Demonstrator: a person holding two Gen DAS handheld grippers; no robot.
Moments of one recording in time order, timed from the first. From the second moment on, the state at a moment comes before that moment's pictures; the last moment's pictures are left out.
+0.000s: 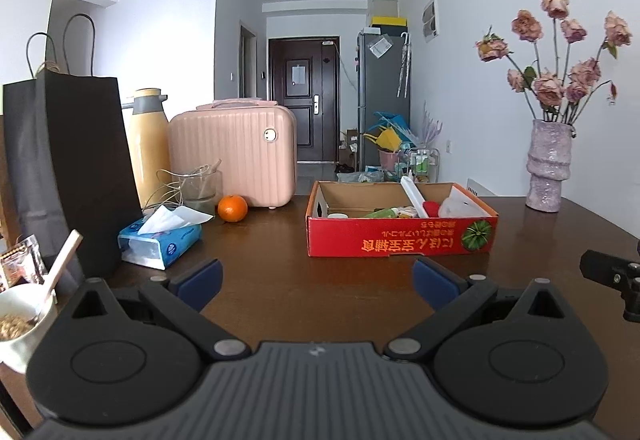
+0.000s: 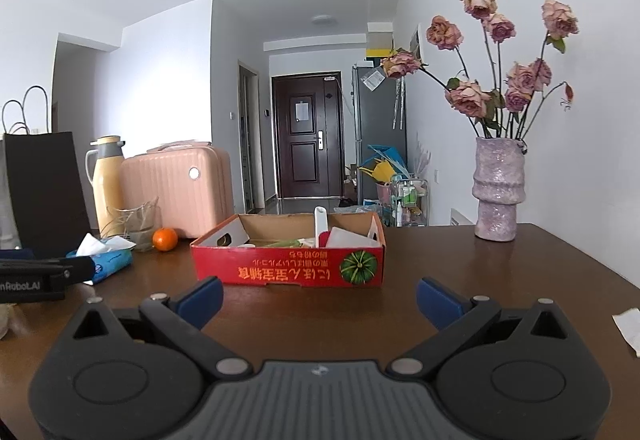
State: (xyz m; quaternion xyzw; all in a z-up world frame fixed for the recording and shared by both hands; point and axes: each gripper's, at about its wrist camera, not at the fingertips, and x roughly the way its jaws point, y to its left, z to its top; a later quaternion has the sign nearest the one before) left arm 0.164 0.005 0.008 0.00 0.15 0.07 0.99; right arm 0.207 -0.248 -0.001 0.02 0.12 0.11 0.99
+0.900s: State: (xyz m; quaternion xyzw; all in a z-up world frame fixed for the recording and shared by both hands) left arm 0.130 0.000 0.008 0.00 0.14 0.07 0.99; right arm 0.175 -0.245 -0.002 0.01 0.11 0.12 0.99
